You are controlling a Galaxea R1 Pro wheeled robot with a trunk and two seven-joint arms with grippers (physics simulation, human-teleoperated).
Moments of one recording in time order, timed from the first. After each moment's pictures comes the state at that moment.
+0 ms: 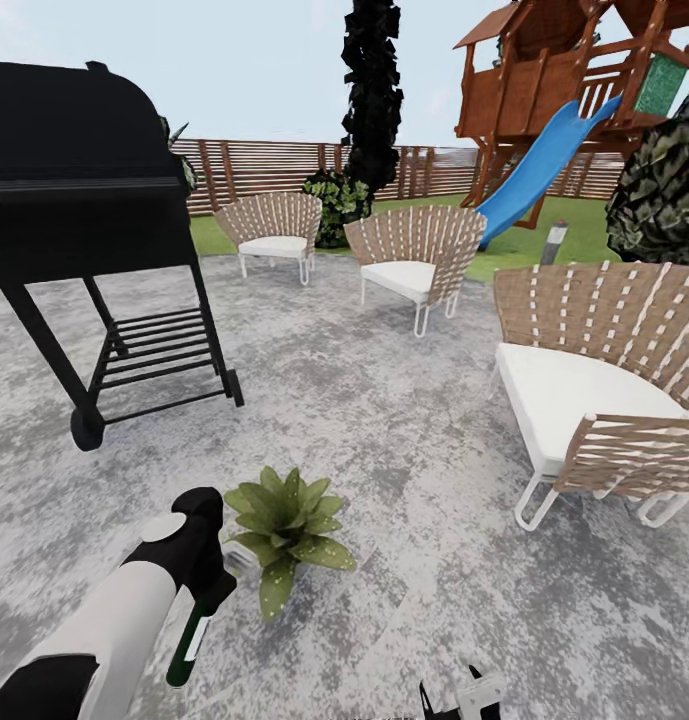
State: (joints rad) left arm -0.81 -0.01 0.04 -0.60 -1.46 0.99 -1.41; right arm -0.33 0.03 0.22 -0.11 0.11 -0.73 -0.14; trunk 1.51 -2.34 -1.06
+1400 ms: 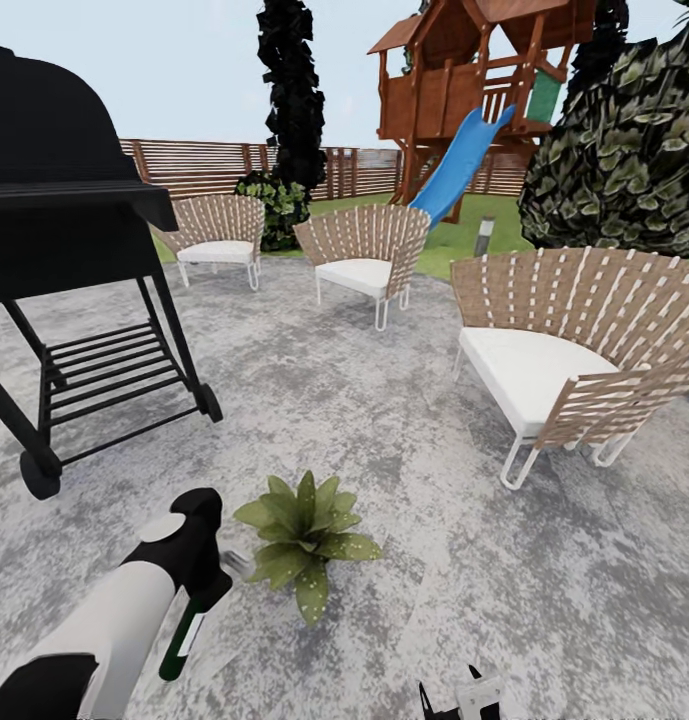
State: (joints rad) left arm -0.81 0.00 0.04 -0.59 -1.46 0.99 -1.35; right arm -0.33 0.03 0.22 -0.11 0.11 -0.73 -0.14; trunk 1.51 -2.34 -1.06
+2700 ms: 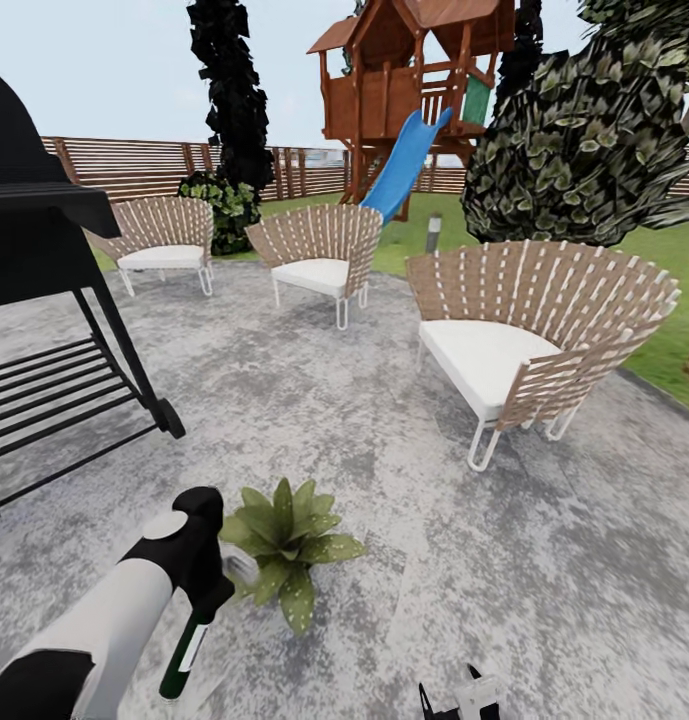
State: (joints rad) left arm -0.82 0.02 -0.06 -0.58 -1.47 0.99 -1.53; right arm -0.33 0.03 0.22 -0.11 0.11 -0.73 -0.14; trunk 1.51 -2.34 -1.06
